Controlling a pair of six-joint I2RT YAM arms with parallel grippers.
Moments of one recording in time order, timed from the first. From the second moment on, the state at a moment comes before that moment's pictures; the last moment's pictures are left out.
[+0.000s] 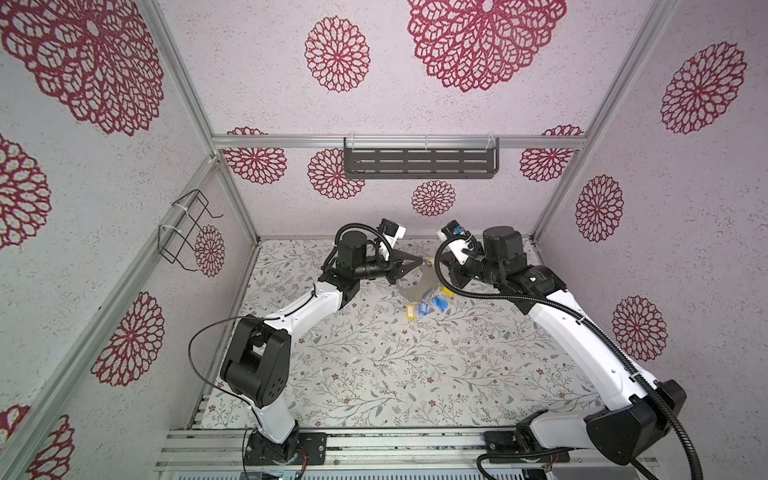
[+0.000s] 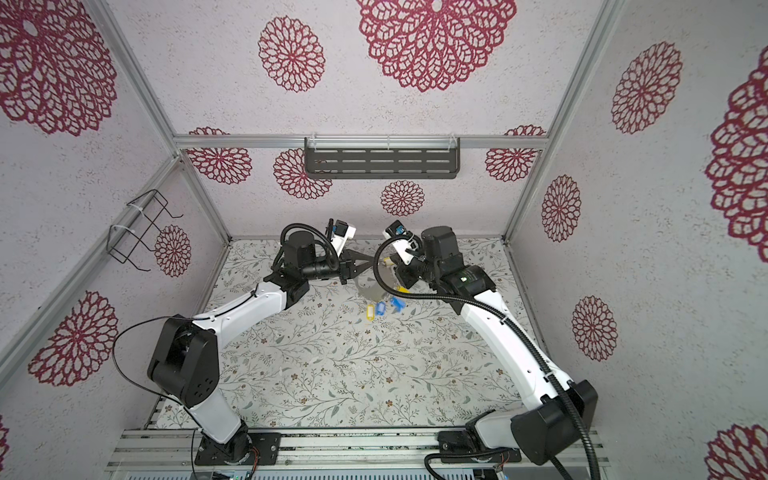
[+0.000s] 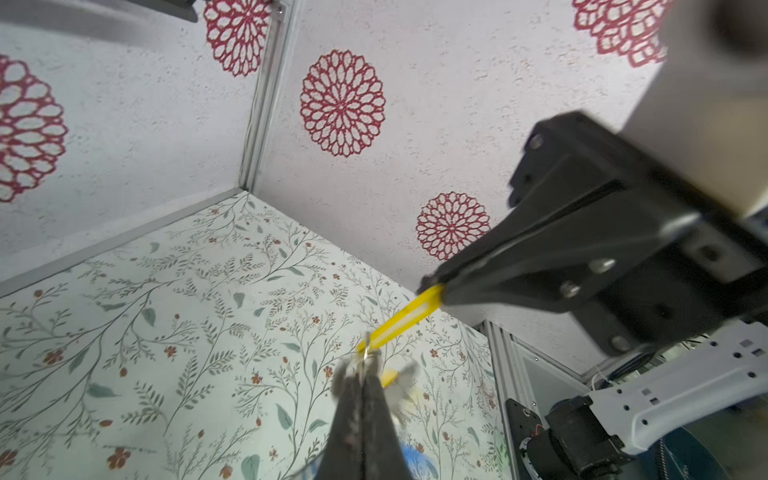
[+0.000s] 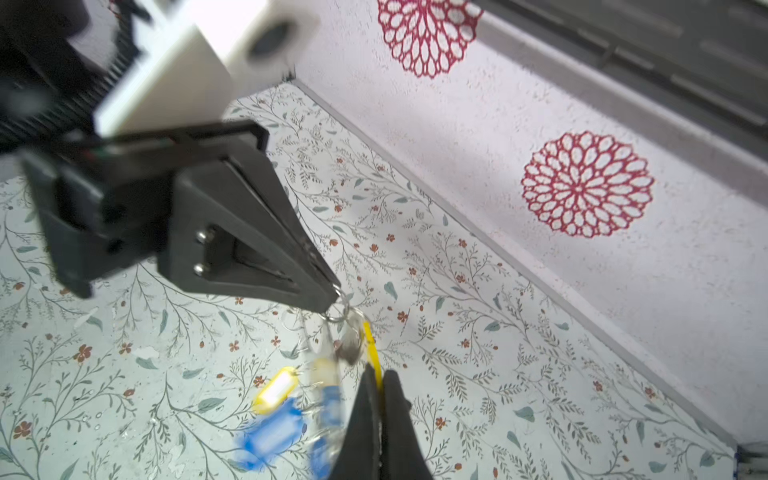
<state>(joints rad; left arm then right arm) -0.48 1.74 1.29 0.30 0.79 -0.28 0.49 1.36 1.46 -0.58 -0.19 -0.27</state>
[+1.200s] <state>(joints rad) -0.49 1.75 1.28 0.39 0.72 -0.39 0.45 1.29 1.20 -0.34 -0.28 -0.01</state>
